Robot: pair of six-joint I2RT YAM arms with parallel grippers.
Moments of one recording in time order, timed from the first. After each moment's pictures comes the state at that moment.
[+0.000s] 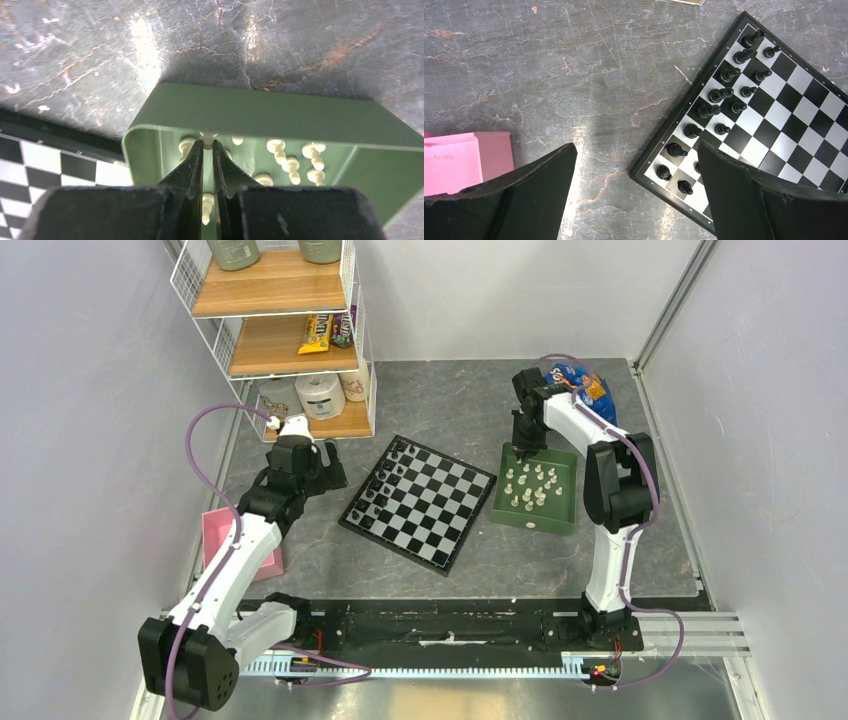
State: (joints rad) left arm -0.24 1.01 0.80 -0.46 -0.23 -0.34; right arm 0.25 2.07 1.63 -0.83 0.09 0.37
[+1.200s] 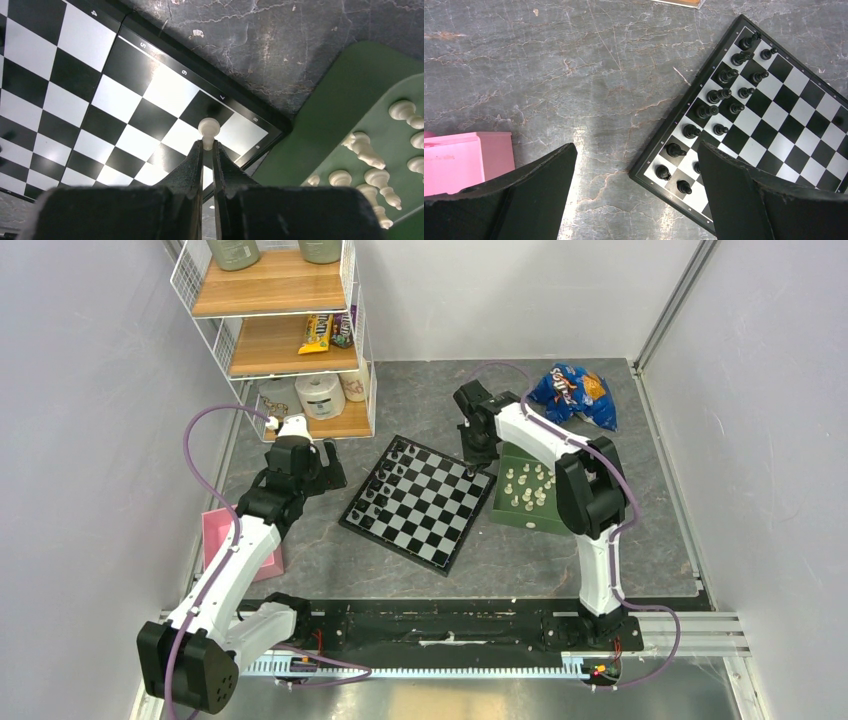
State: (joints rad) left arm -0.24 0.99 0.80 -0.46 -0.23 -0.34; right arm 0.52 2.08 1.71 -0.88 0.03 0.40
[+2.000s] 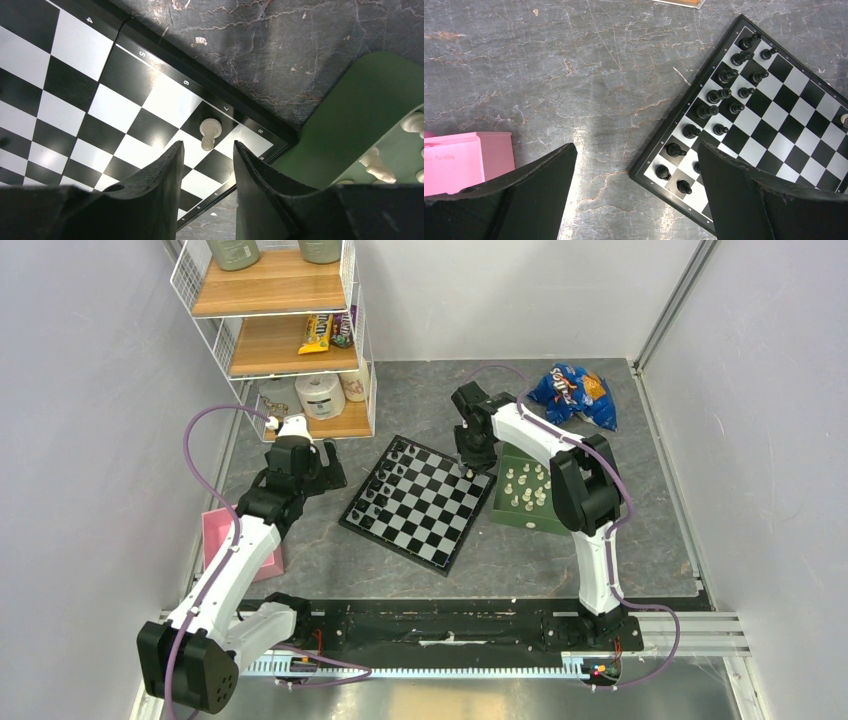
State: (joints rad) left arm -0.24 0.99 0.80 -0.46 -0.23 -0.34; right arm 0.52 2.13 1.73 -0.88 0.01 0.40
